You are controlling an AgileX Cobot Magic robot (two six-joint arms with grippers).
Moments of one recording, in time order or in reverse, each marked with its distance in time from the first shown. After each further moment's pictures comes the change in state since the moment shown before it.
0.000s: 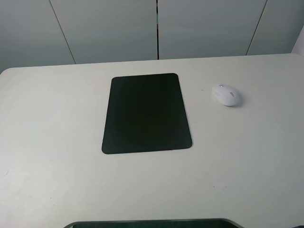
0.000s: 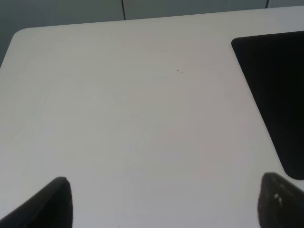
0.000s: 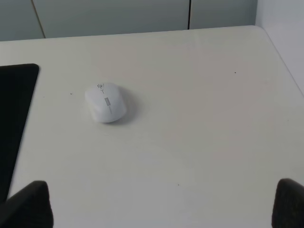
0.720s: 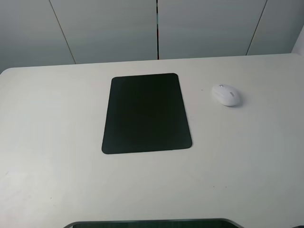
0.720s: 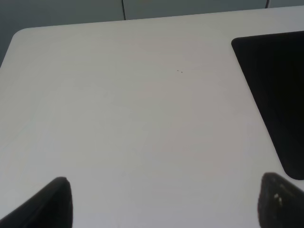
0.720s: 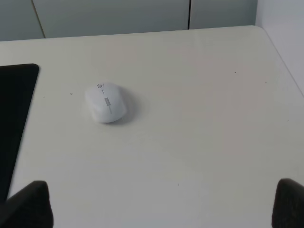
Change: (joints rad) left arm 0.000 0.000 0.000 0.000 0.000 0.000; right arm 0.000 0.000 0.000 0.000 0.000 0.000
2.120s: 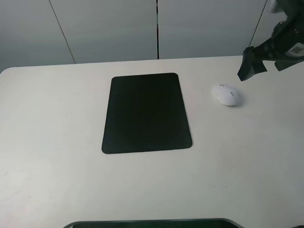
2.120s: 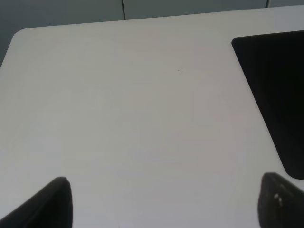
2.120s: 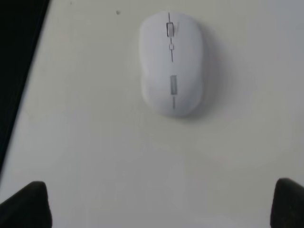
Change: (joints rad) left arm 0.000 0.000 0.000 0.002 0.000 0.000; right arm 0.159 1.520 -0.501 0.101 -0.299 -0.251
